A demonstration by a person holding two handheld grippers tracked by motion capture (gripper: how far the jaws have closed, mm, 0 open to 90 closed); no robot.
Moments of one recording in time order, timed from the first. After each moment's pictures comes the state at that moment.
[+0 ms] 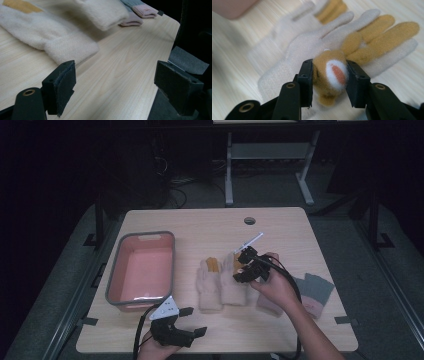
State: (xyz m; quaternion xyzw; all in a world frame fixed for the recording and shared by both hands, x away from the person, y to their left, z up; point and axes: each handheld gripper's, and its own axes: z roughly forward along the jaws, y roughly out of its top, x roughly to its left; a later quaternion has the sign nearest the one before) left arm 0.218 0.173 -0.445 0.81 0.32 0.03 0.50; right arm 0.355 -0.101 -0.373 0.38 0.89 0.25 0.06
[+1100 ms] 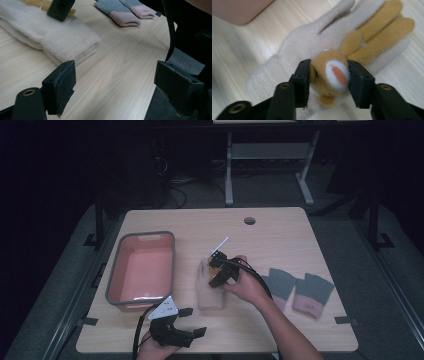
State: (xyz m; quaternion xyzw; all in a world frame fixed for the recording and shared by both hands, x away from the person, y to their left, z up) left arm 0.218 0.175 -0.443 0.80 0.32 0.02 0.50; right arm 0.380 -0.028 -0.413 0.33 0.91 0.23 0.01
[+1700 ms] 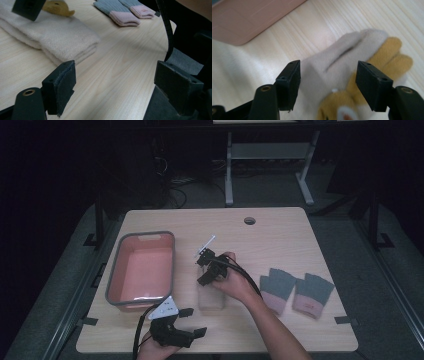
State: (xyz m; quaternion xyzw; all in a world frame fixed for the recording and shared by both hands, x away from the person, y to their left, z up) left arm 0.218 0.174 -0.444 0.80 0.32 0.02 0.50; right arm 0.387 0.006 -0.412 0.31 0.92 0.24 0.06
